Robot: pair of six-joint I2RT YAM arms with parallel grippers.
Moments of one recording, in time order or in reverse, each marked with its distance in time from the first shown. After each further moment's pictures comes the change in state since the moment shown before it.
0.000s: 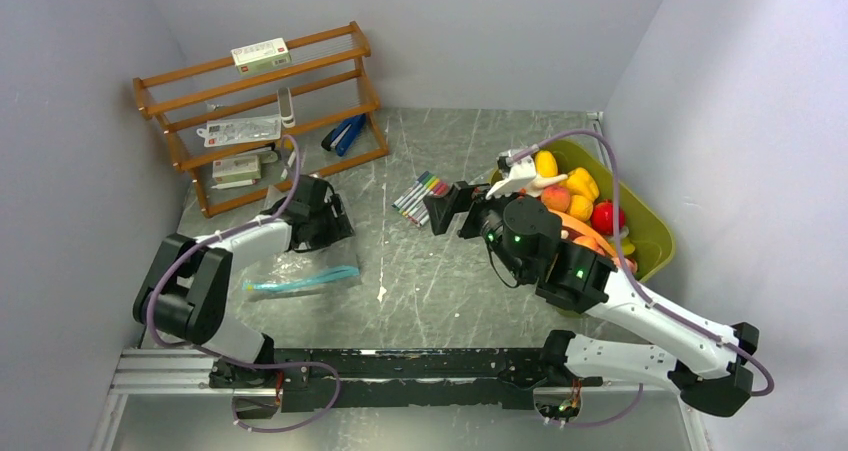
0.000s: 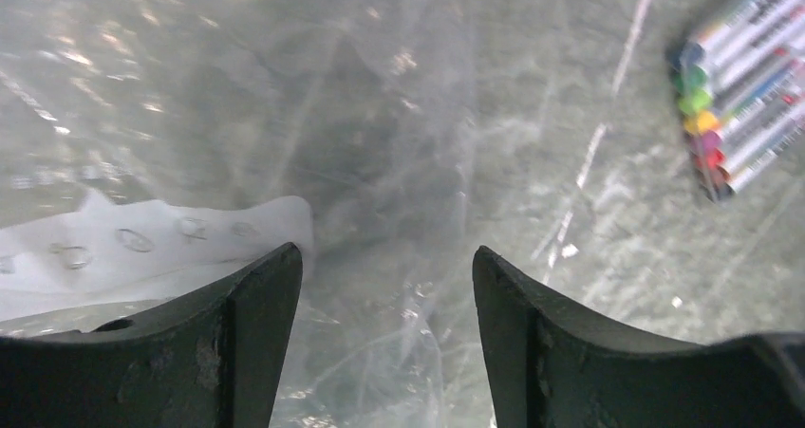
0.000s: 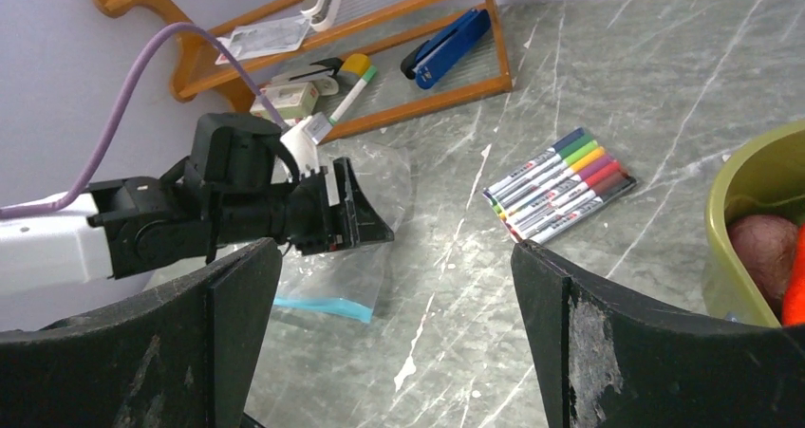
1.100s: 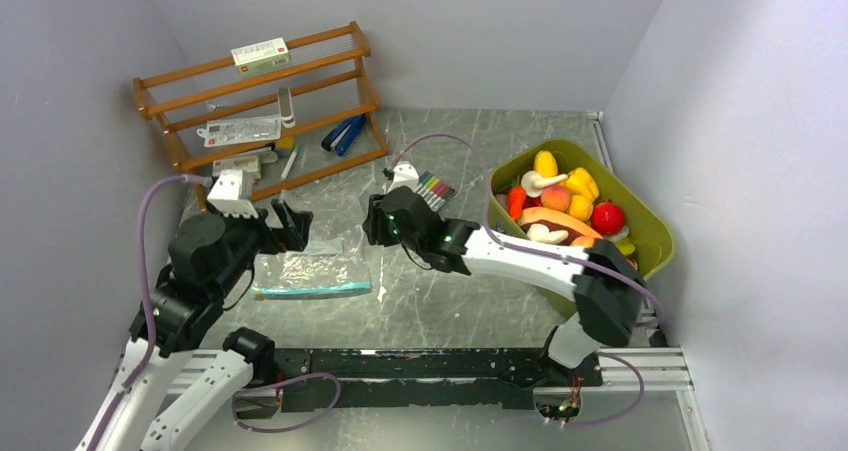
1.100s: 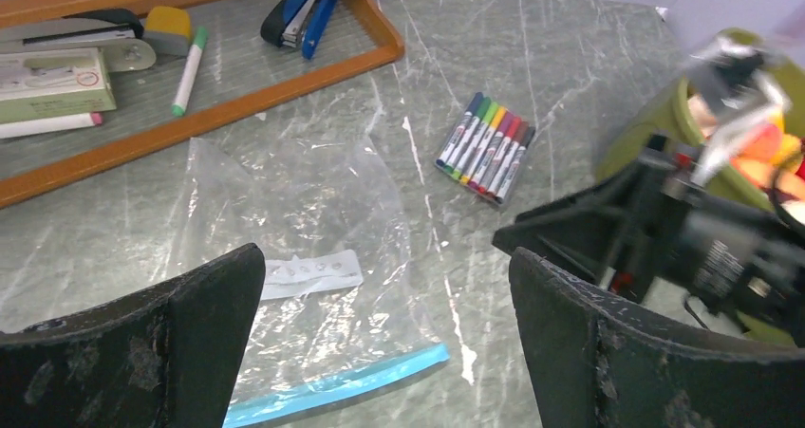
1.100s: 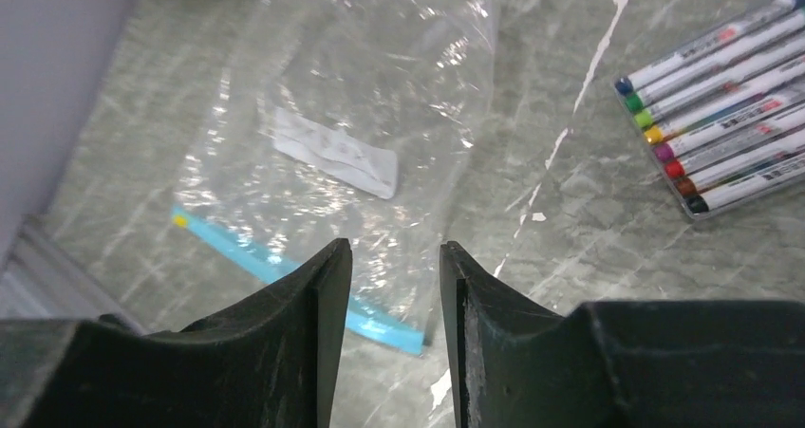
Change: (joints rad) left arm -0.075 -0.949 0.168 -0.406 -0.123 0.339; right arm -0.017 0.616 0.068 0.227 -0.241 0.111
